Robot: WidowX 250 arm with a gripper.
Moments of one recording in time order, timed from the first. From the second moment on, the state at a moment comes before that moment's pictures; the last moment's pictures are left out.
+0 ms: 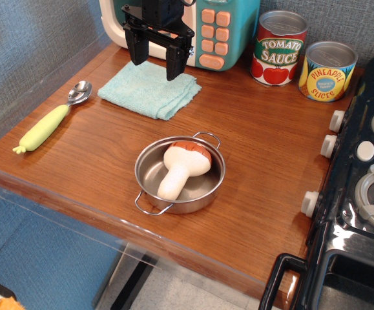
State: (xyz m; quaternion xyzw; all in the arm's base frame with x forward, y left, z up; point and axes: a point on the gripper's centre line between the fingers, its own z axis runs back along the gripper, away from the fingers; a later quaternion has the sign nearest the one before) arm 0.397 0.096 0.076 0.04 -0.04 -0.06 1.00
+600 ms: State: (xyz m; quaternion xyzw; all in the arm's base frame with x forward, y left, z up) arm 0.367 0.083 0.056 0.02 -0.02 -0.08 1.00
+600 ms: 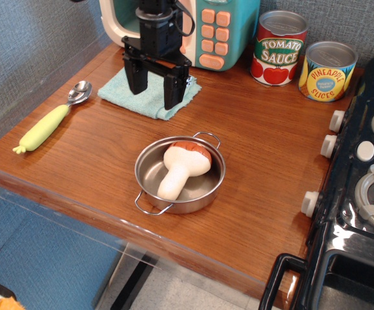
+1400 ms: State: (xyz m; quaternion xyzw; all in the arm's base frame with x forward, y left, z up) arm 0.268 0.029 0.059 0.05 -0.01 -0.04 1.00
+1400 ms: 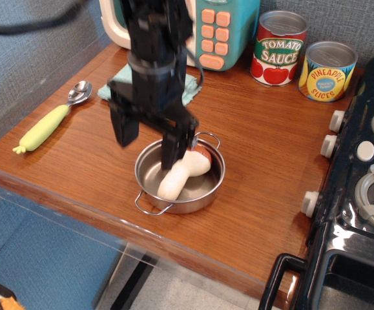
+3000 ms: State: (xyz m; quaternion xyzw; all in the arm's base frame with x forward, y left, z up) arm 0.281 0.015 0.017 0.06 0.02 -0.04 1.00
